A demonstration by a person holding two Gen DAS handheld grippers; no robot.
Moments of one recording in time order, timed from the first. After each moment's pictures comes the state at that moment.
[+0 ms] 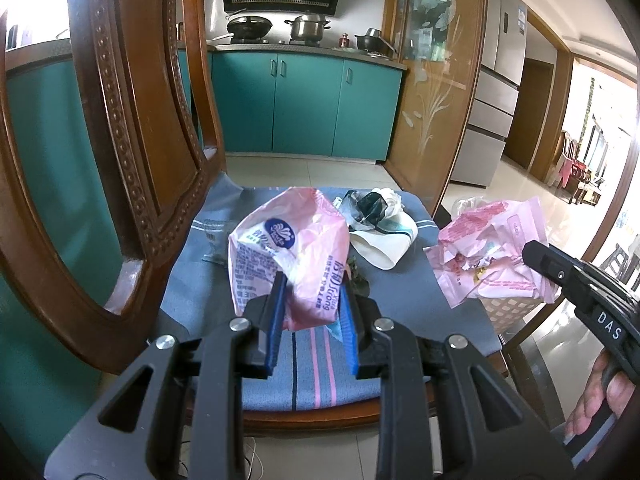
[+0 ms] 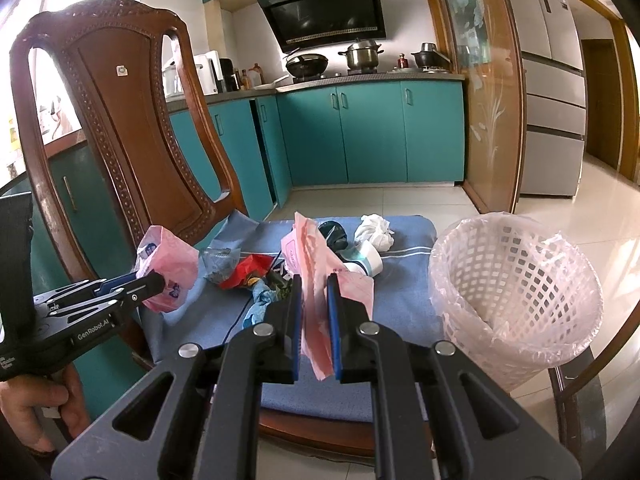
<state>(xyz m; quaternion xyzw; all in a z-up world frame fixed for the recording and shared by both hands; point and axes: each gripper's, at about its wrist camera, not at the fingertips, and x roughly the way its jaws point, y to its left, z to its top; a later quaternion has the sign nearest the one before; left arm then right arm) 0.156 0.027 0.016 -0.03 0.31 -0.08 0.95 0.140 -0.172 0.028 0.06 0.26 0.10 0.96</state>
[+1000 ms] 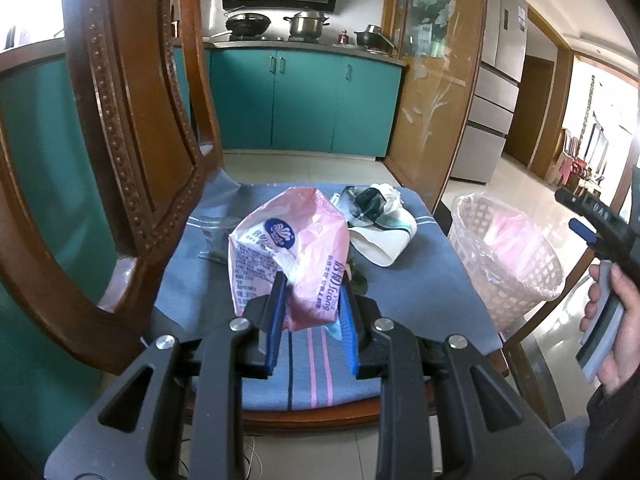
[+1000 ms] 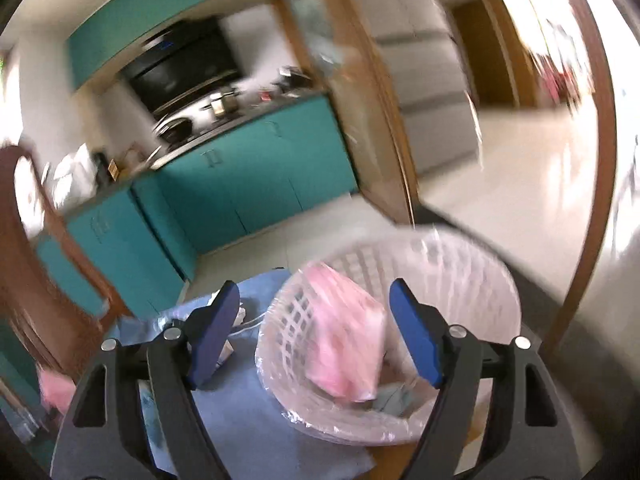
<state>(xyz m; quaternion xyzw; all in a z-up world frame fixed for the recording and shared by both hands) 0.158 0.020 0.012 -0.02 0.31 -0.08 0.95 0.169 -0.330 0.011 0.25 0.20 -0.09 0.94</state>
